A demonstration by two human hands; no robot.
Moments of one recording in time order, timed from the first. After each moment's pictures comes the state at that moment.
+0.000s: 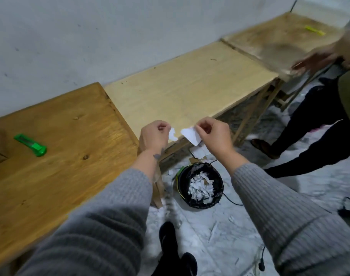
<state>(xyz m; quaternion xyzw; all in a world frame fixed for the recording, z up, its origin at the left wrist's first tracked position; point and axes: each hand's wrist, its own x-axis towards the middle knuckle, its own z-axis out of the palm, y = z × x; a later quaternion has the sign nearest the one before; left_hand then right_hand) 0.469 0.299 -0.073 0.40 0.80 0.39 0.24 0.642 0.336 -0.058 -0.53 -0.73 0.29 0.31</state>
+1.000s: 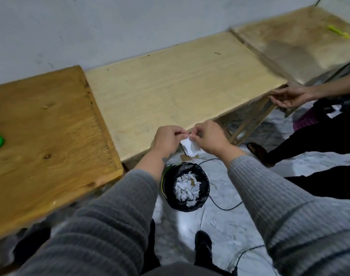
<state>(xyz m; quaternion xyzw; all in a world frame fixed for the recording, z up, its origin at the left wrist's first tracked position) 0.536 0.382 -0.110 0.47 0.73 0.35 0.35 0.670 0.445 -0.095 -0.51 -0.81 0.28 0.07</state>
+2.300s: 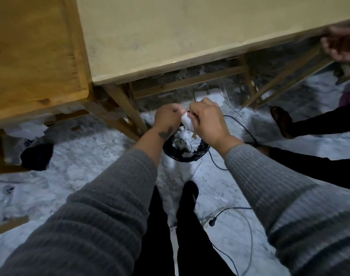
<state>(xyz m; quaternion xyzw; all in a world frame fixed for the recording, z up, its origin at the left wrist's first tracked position) 0.611 0.347 -0.234 0.27 0.79 0.36 0.42 0.729 0.413 -0.215 -0.32 -0.91 0.25 0.09</state>
